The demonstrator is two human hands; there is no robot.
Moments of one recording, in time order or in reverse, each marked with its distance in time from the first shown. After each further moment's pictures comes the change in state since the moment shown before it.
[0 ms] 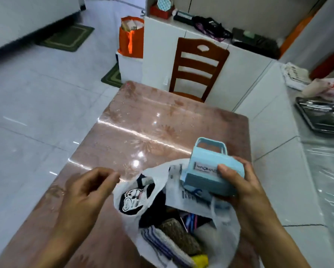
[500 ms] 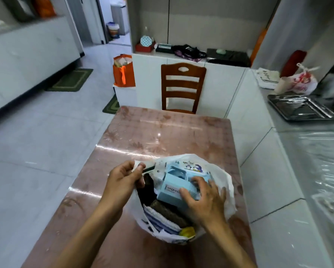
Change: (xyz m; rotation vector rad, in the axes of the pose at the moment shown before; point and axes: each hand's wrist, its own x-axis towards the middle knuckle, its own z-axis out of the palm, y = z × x) left_hand -0.039 0.077 0.061 -0.272 -0.105 -0.183; right_hand -0.040 0.090 -0.040 -0.975 0.167 -0.231
